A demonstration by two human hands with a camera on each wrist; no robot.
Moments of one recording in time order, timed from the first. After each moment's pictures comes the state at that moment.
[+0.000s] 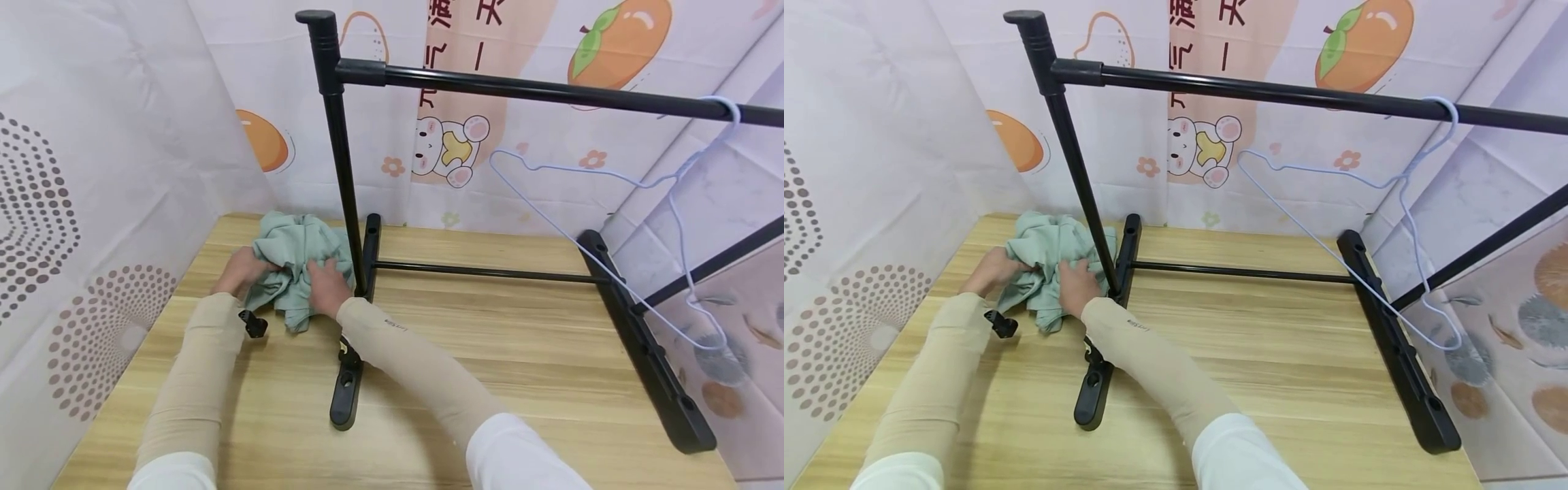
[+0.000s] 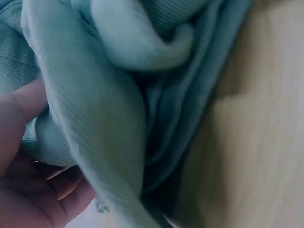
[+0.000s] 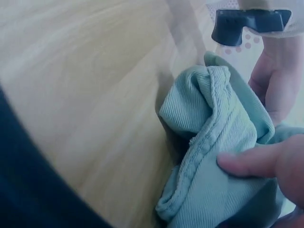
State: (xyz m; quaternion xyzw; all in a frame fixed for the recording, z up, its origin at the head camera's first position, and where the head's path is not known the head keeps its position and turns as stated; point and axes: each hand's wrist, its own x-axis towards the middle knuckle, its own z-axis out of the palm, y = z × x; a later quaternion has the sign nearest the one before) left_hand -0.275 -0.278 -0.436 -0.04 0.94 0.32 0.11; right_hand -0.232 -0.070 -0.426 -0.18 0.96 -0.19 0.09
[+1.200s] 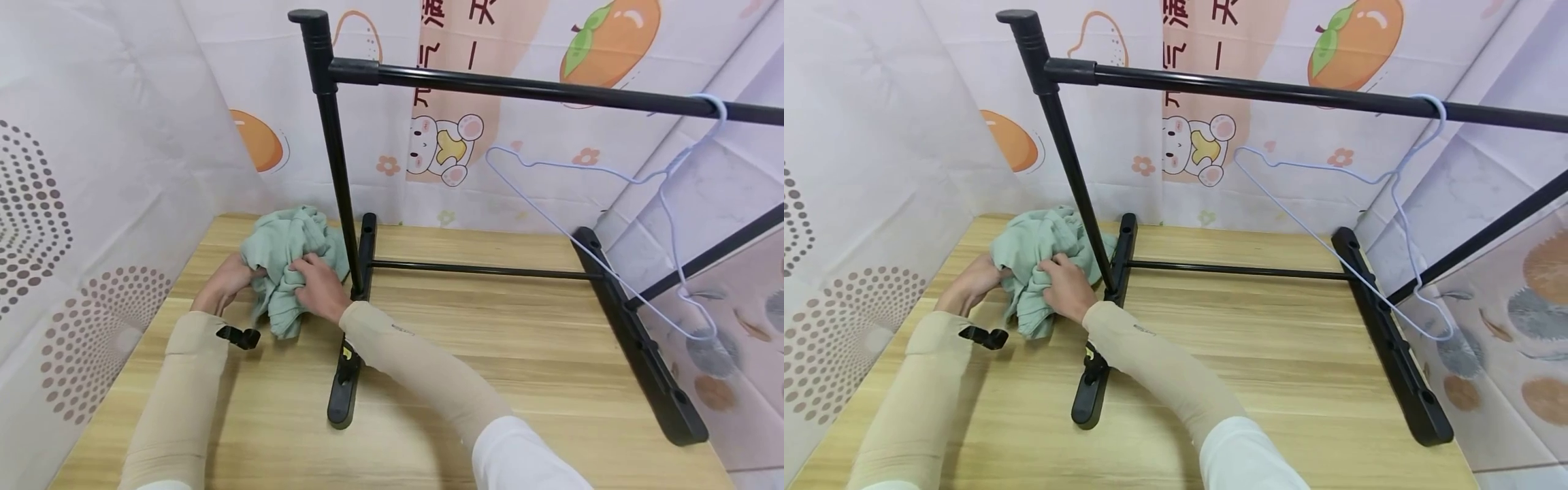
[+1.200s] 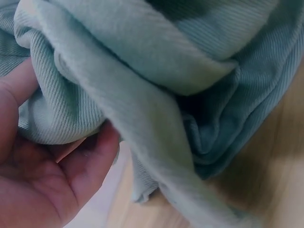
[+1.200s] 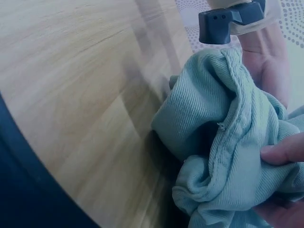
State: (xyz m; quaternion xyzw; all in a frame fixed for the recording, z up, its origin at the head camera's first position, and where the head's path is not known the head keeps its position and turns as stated) left_hand -0.243 -0.271 -0.419 -0.01 0.86 0.49 0.12; right_hand -0.218 -0.053 -0.410 -0.30 0.90 -0.32 0.00
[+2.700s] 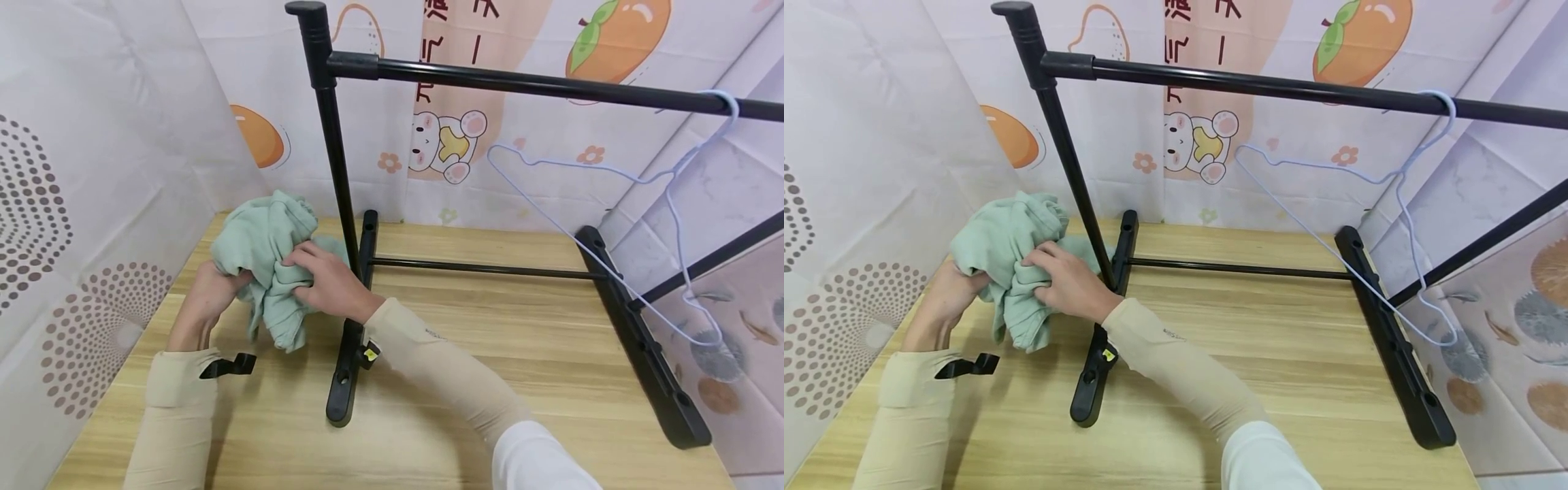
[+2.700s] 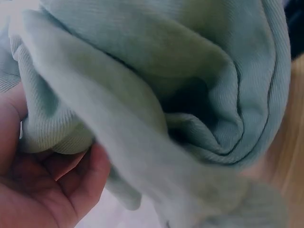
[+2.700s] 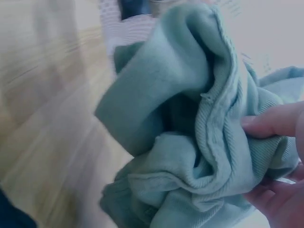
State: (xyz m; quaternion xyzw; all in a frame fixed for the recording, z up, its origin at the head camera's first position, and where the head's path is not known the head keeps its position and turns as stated) left_hand -0.173 -0.248 -0.372 -0.03 0.87 0.50 -0.03; right_hand -0.196 -0.018 -0.352 -0.42 0.83 -0.36 -0.02
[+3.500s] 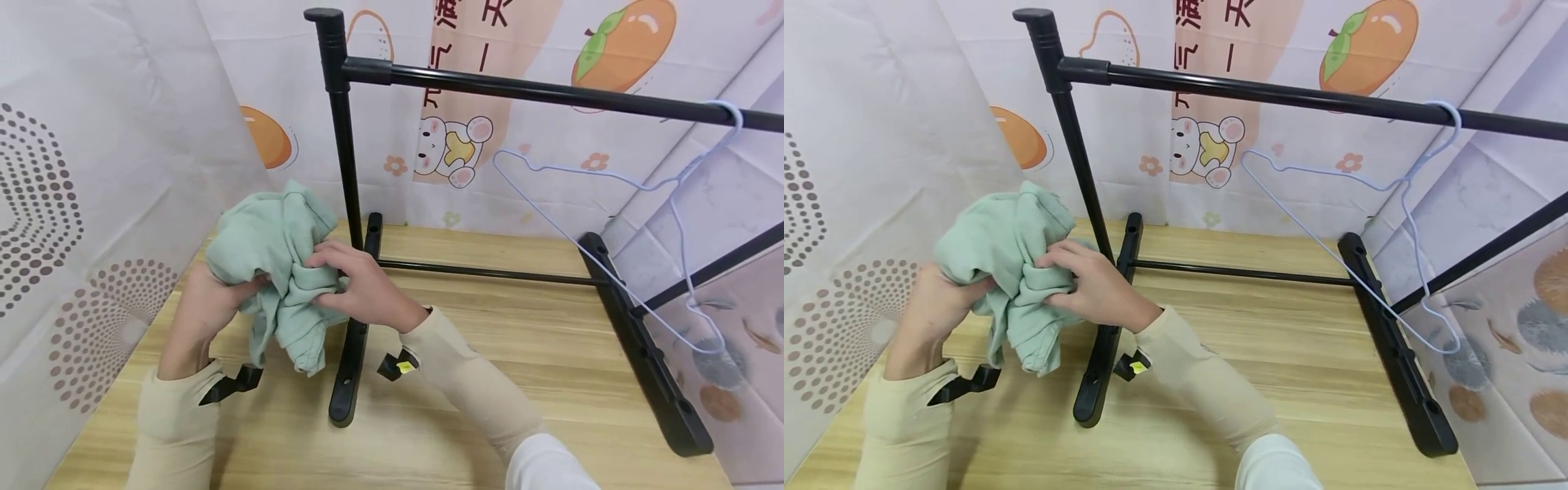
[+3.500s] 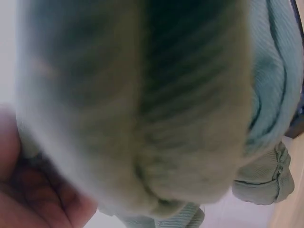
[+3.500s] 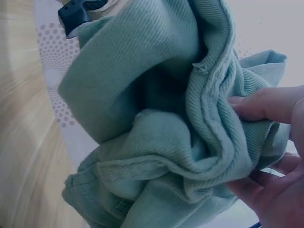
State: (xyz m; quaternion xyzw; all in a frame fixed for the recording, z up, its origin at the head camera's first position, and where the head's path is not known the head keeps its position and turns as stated) left_hand -0.129 -0.221 -0.327 0.00 0.85 0.52 -0.11; right_hand -0.166 0.019 -0.313 -0.45 0.76 -0.45 -0.06
